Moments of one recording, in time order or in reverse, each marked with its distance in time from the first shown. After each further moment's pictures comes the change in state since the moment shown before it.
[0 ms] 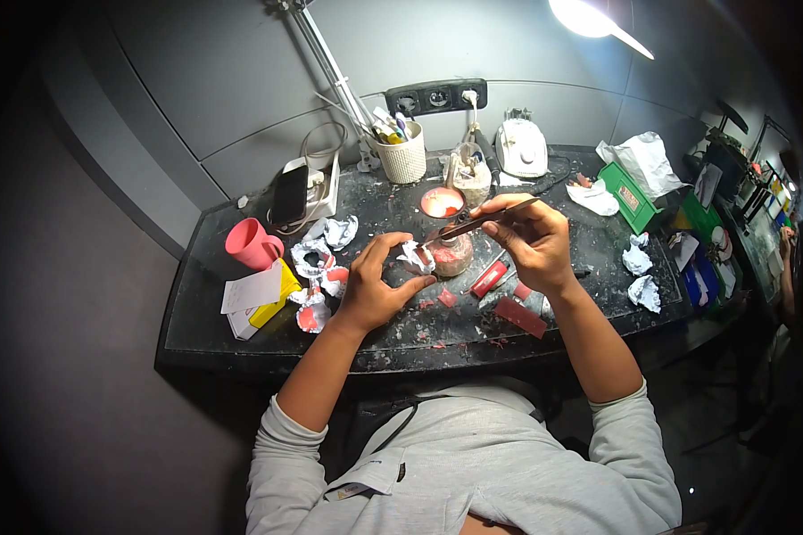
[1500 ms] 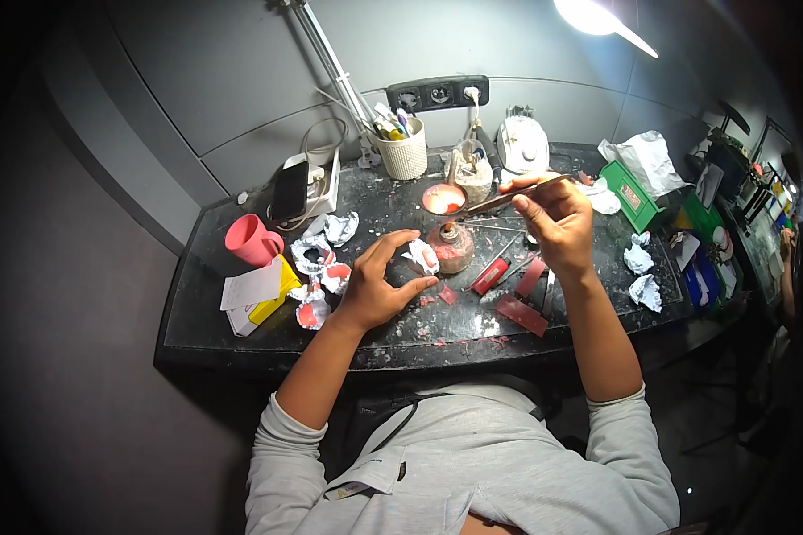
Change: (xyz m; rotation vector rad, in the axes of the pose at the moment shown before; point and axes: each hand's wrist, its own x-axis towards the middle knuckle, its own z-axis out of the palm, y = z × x) left_hand 0.000 0.002 -0.002 -0.030 -0.052 0.013; right_hand 0.008 -0.013 -0.021 -0.102 0.190 0.100
